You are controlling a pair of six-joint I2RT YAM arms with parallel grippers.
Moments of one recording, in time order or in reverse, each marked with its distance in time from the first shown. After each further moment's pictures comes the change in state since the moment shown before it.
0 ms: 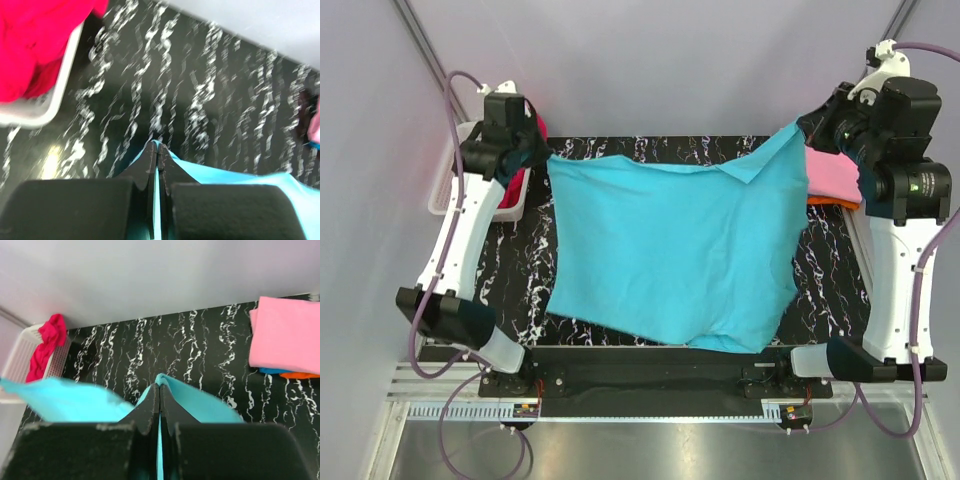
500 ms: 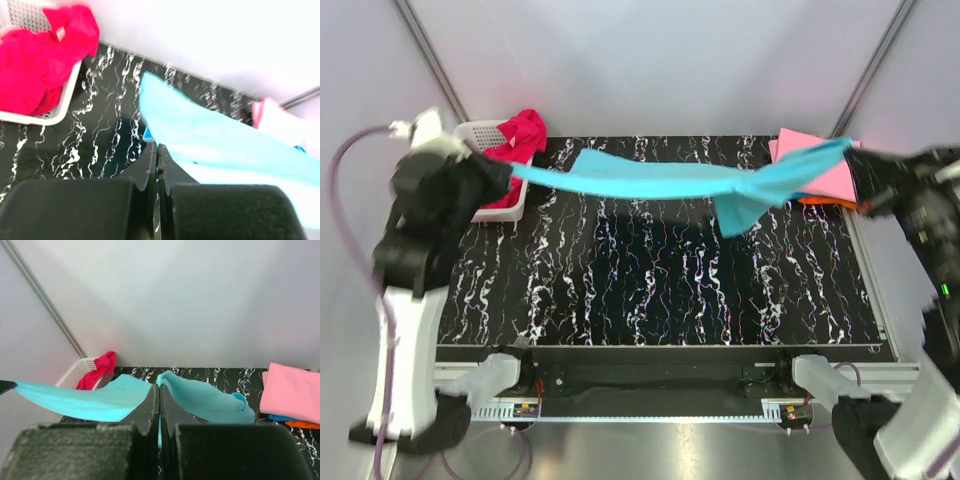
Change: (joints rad) left arm 0.002 -0.441 -0.103 -0.009 0.033 0.005; right arm 0.000 -0.298 0.098 -0.035 -0.095 -0.002
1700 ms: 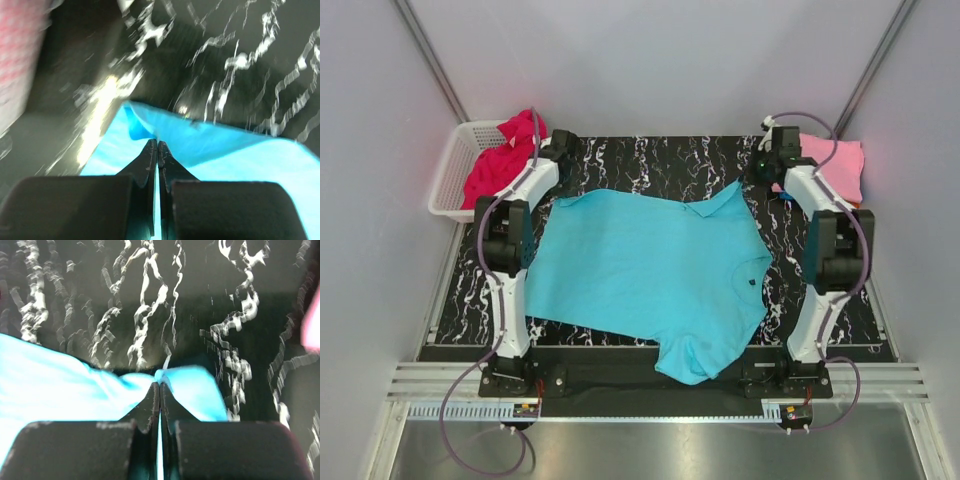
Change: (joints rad) left arm 0.015 1.076 0.111 0.172 -0.214 -0.056; right arm 0.000 0.867 -0.625 0.620 -0.005 -0.064
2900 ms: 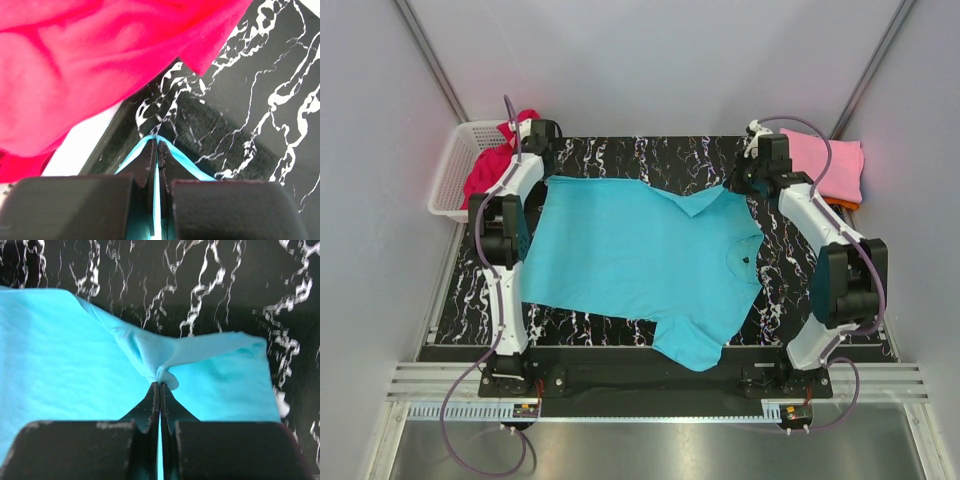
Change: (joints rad) left arm 0.106 0.157 0.184 0.184 -0.037 -0.021; right arm 0.112 -0.188 -0.159 0.059 0.019 0.029
